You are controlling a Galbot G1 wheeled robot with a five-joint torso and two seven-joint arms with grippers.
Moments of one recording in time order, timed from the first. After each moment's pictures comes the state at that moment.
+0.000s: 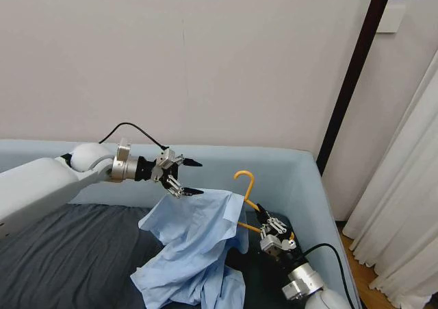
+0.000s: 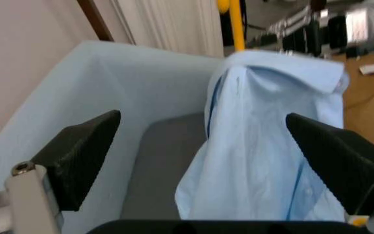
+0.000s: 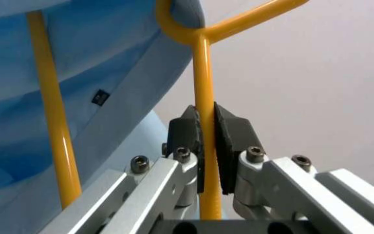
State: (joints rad) left arm -0.43 -0.63 1.07 -1.35 -1.04 -0.08 1.01; right arm -1.12 0.93 0.00 1.85 -0.51 0.10 0.36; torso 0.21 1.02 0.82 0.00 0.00
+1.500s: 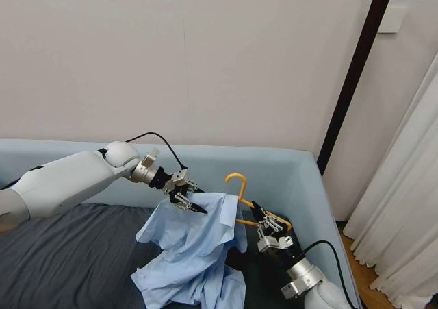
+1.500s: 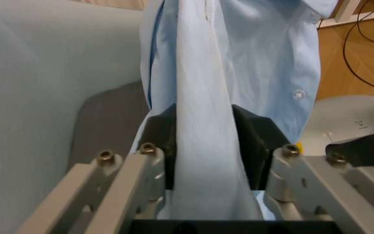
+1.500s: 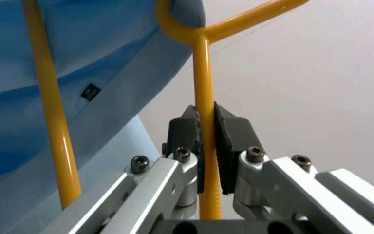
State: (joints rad) left arm -0.35 -0.79 1.08 -1.17 -0.94 -0.12 1.22; right arm -1.06 0.95 -0.01 1.75 -0.64 0.22 0.40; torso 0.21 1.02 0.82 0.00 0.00
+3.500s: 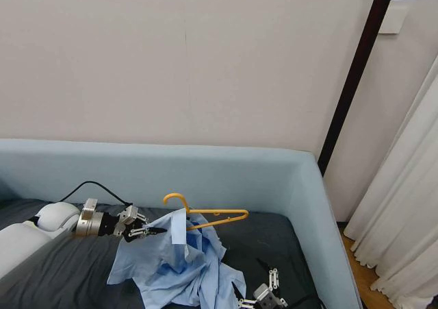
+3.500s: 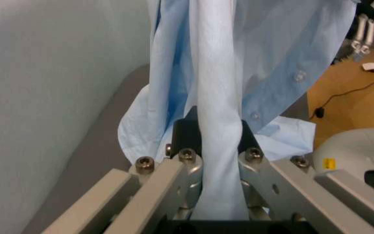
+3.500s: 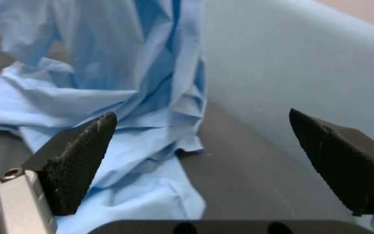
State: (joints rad) left arm 0.41 -0.52 0.35 -1.25 -0.81 -0.24 1.14; right arm -1.29 0.89 -0.21 1.89 0.04 0.03 0.28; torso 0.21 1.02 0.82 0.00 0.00
